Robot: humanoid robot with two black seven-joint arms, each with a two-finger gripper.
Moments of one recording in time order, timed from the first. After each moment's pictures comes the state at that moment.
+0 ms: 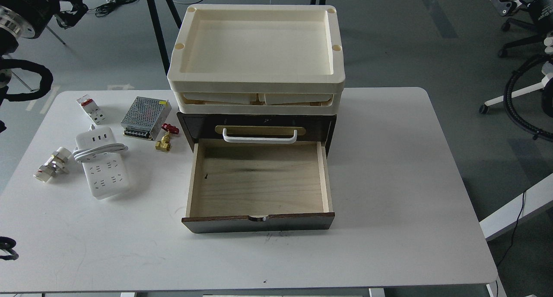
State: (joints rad) left arm -1.08 0.57 -0.51 -0.44 -0.13 -0.49 -0.23; right arm 0.91 -0.74 0.71 0.93 0.00 0.37 0.49
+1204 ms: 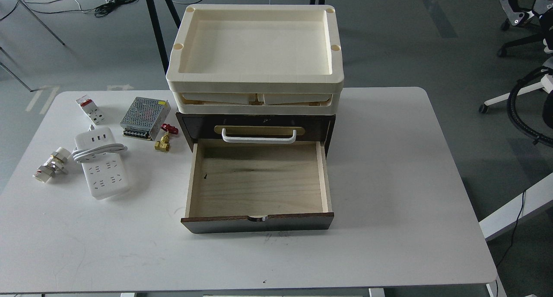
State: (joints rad) left arm -0.99 0.83 -0.89 -0.82 -0.23 -0.49 -0.49; right arm 0.85 -0.74 0.73 0.90 0.03 0.37 0.49
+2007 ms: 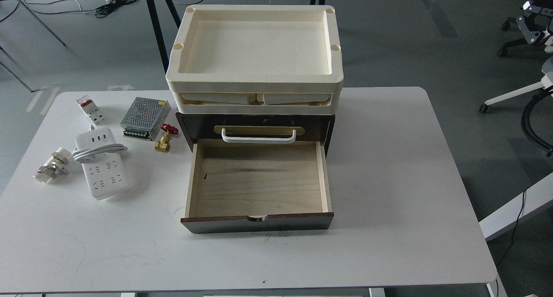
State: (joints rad) left arm -0.94 1.39 -0.65 -1.51 1.37 -0.49 -0.49; right arm 0.79 -0.77 0.73 0.85 0.03 0.37 0.49
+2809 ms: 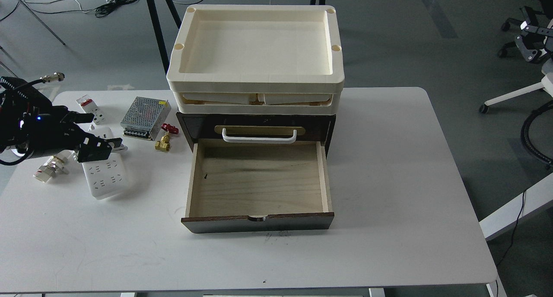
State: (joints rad) left arm -0.92 0.96 -0.13 -1.02 1.97 -0.09 -0.49; right arm 0.74 -0.77 0.73 0.85 0.03 0.37 0.49
